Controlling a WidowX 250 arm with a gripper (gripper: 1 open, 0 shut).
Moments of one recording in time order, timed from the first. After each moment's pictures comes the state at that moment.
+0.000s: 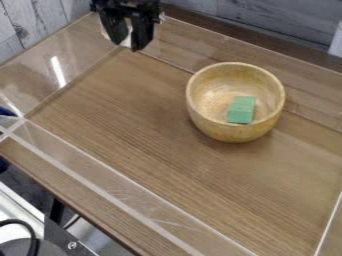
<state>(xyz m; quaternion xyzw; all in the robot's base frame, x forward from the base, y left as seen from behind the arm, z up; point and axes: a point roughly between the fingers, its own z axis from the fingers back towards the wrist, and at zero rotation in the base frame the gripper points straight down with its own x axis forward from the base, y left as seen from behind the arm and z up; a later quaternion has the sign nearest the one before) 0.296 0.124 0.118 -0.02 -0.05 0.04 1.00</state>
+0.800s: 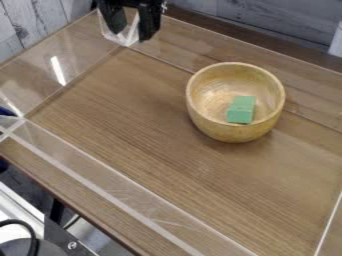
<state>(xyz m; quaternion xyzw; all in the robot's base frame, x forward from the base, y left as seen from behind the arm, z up) 0.308 0.127 0.131 -0.02 -0.07 0.06 1.00</state>
